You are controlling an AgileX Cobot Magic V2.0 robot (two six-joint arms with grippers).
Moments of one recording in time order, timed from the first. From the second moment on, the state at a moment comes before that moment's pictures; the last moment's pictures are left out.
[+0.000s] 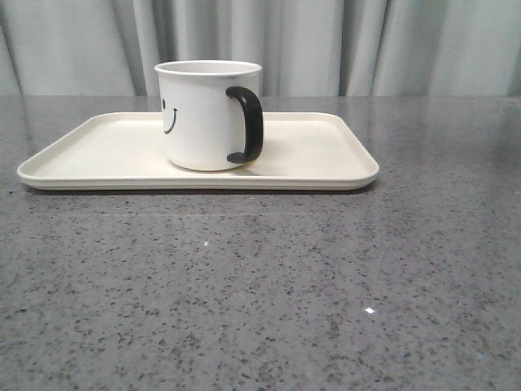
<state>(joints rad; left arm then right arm) 0.04 1.00 -1.57 0.12 1.23 0.09 0.03 1.32 -1.56 1.31 0.71 -1.40</state>
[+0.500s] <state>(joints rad) 0.04 1.00 -1.54 0.11 1.24 0.09 0.22 1.55 -1.67 1.07 0.91 -1.22</state>
